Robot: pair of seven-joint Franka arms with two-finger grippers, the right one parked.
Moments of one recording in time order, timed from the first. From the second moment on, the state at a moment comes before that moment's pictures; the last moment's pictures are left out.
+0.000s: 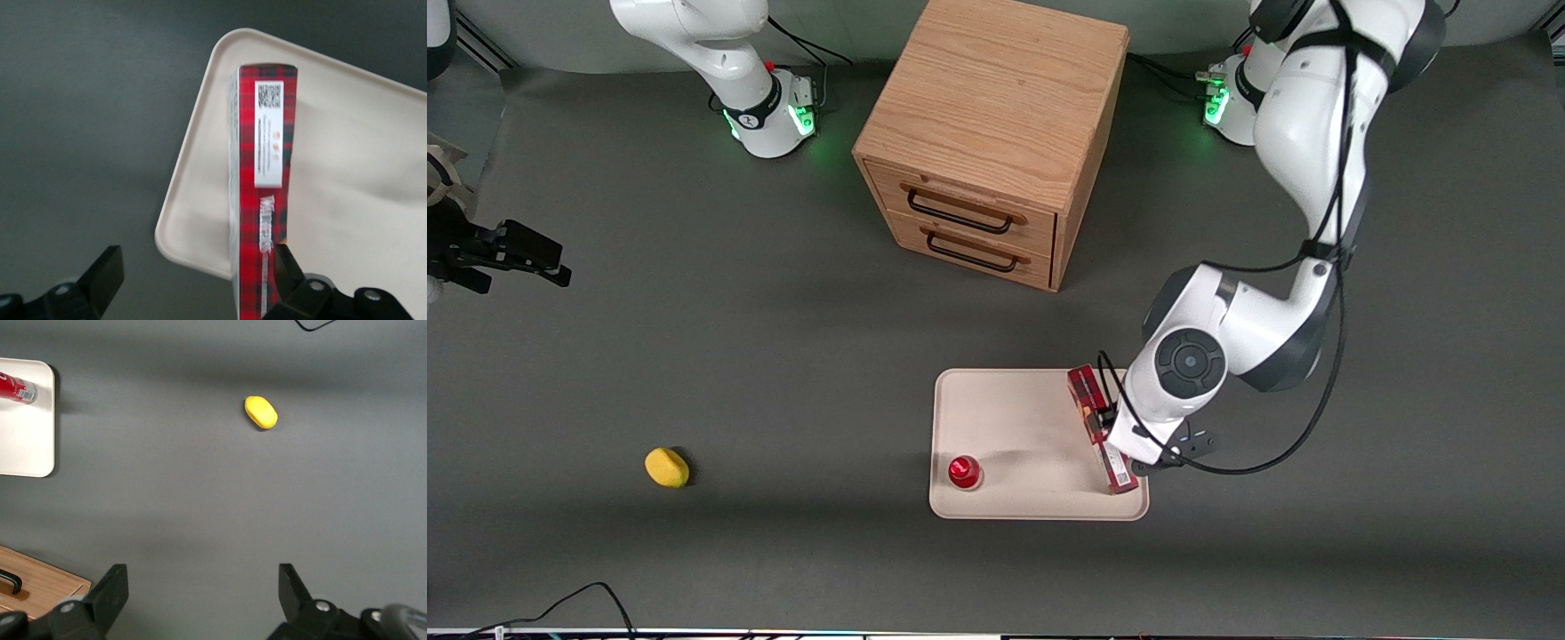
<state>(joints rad) -0.30 0.75 -0.23 -1.19 0.13 1.85 -0.85</state>
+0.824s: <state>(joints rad) -0.23 0.24 -0.07 -1.26 0.07 1.28 -0.36</state>
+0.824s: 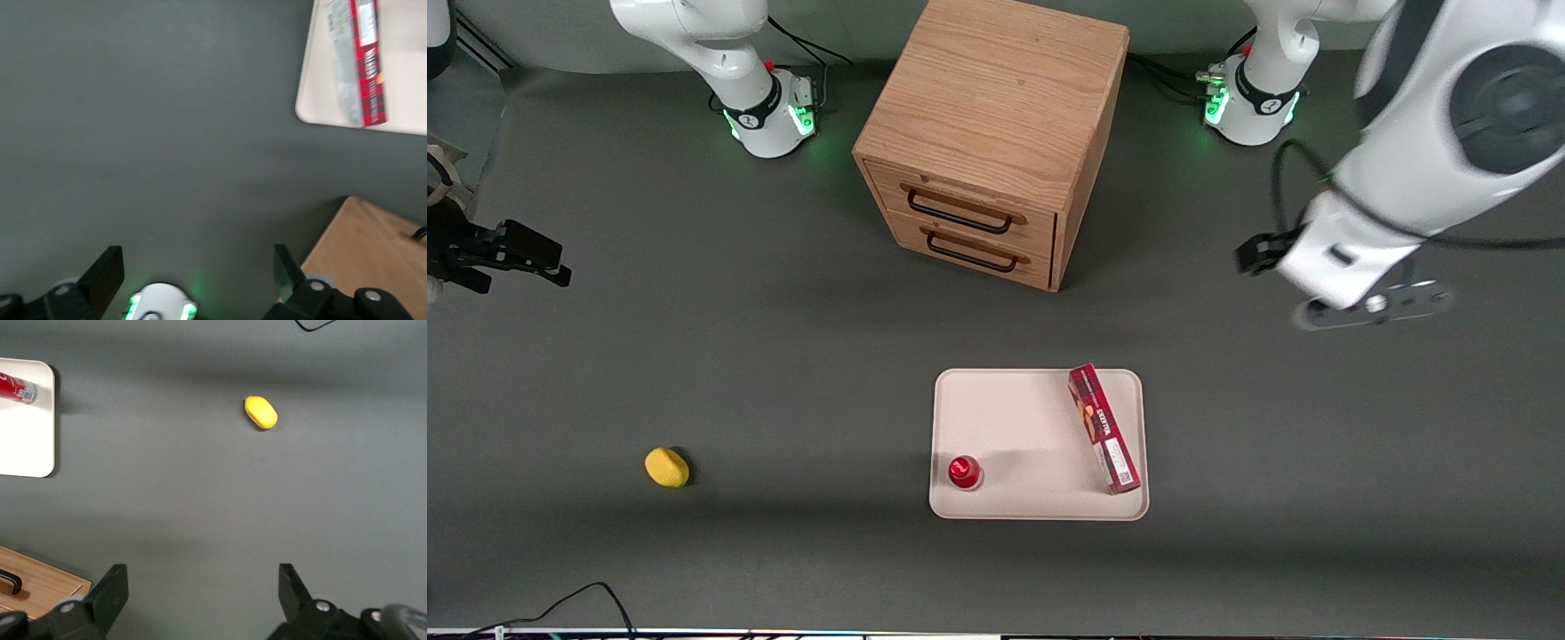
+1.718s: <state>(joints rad) -0.23 -0.12 0.25 -1.69 0.06 1.47 0.13</state>
